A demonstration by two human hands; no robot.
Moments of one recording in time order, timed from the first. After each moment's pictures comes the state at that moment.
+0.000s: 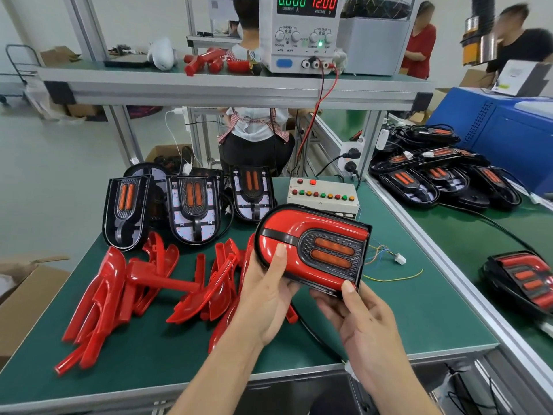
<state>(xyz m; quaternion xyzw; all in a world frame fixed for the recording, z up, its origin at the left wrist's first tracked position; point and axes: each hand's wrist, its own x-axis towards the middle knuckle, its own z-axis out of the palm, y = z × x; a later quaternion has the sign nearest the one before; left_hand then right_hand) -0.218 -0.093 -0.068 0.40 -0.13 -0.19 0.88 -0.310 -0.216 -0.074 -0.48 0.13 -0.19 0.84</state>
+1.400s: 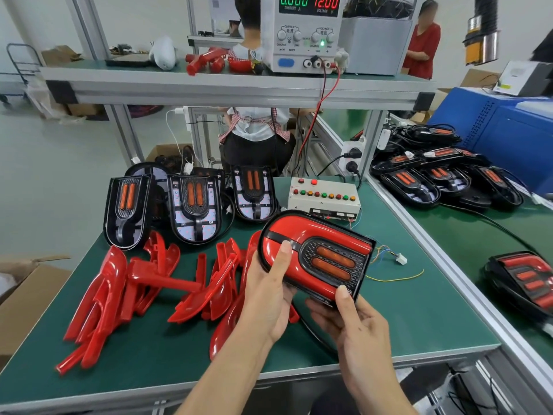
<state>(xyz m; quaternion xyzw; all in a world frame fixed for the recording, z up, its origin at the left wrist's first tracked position) -0.218 -0.105 -0.070 0.43 -0.03 -0.14 0.89 -0.312 -0.199 -0.083 -0.50 0.20 -0.22 0.81</state>
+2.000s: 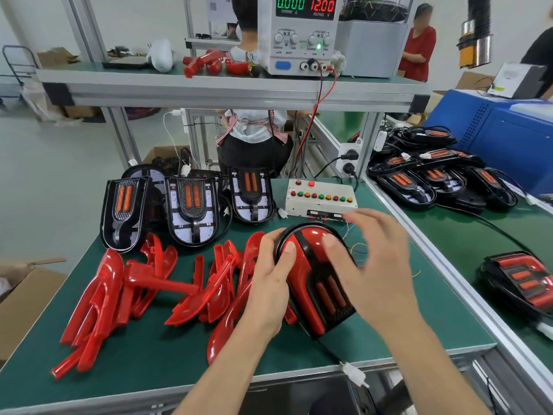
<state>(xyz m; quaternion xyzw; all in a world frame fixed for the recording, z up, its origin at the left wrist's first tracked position) -0.209 -0.110 -0.072 0.58 -0.16 -0.05 0.80 -0.282 -0.240 -0.013 -0.87 0.10 -0.35 0.32</state>
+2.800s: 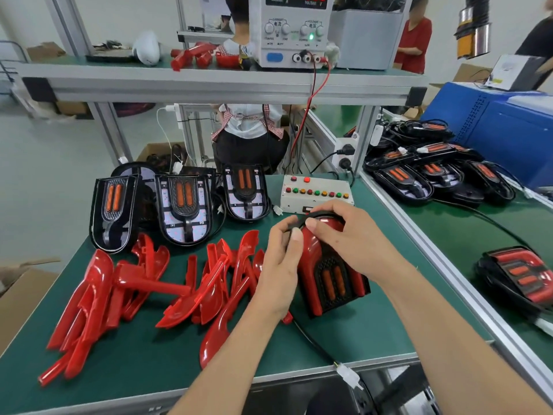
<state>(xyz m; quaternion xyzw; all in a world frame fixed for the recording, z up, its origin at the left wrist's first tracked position) -0.193 -0.137 -0.079 0.60 -0.19 -0.06 0.77 -0.223 -0.281 -0.008 -0.87 0.05 -0.15 0.48</state>
